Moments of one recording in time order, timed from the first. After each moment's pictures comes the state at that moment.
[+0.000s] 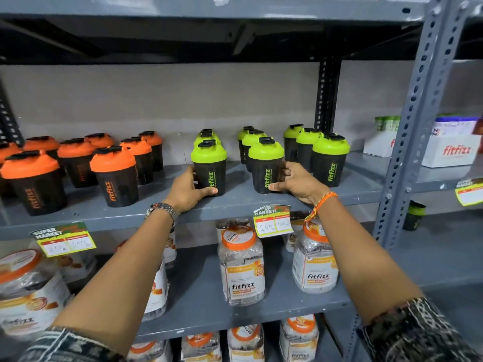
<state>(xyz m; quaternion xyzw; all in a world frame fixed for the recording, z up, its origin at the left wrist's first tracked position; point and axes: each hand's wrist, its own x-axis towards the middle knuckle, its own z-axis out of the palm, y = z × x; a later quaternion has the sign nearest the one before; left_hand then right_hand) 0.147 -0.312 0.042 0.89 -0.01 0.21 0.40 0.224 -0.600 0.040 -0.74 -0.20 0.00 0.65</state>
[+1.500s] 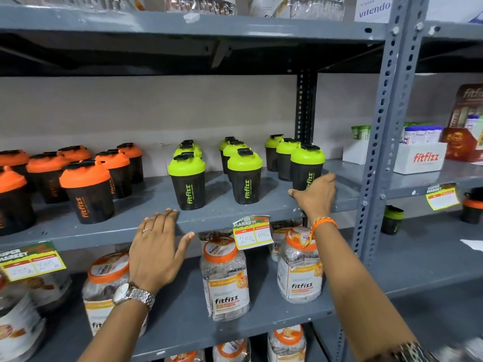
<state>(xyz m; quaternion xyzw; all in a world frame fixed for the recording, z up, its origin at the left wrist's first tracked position) 0.069 -0.329 -0.027 0.95 0.02 0.31 0.01 0.209 -0.660 0.029 -0.82 0.14 -0.34 0.45</state>
